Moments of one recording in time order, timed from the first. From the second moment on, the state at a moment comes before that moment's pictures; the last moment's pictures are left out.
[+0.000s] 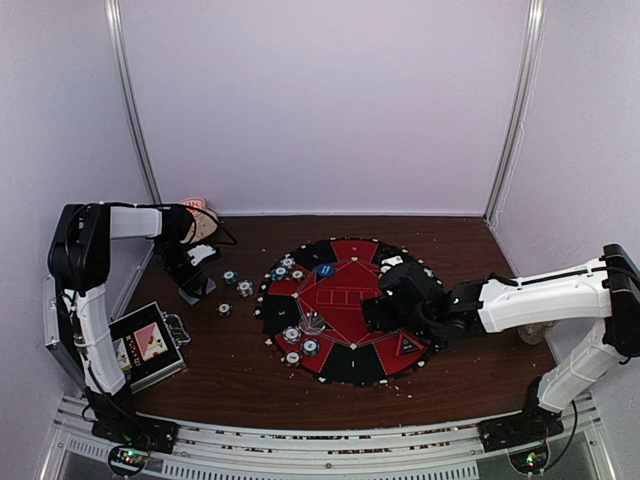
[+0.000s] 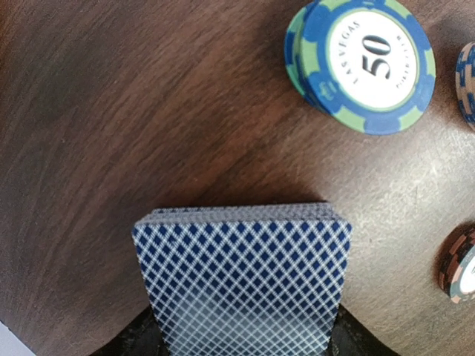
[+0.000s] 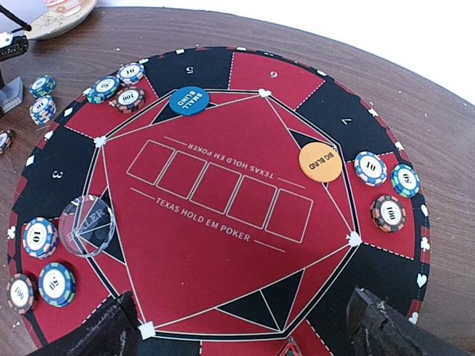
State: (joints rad) left arm -0.12 2.04 1.42 -0.79 0.06 0.61; right arm 1.02 1.49 0.86 -0.14 0.59 0.44
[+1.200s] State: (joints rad) left arm -0.13 1.96 1.38 -0.78 0.06 0.60; right arm 1.04 1.94 1.46 -0.12 0.19 0.55
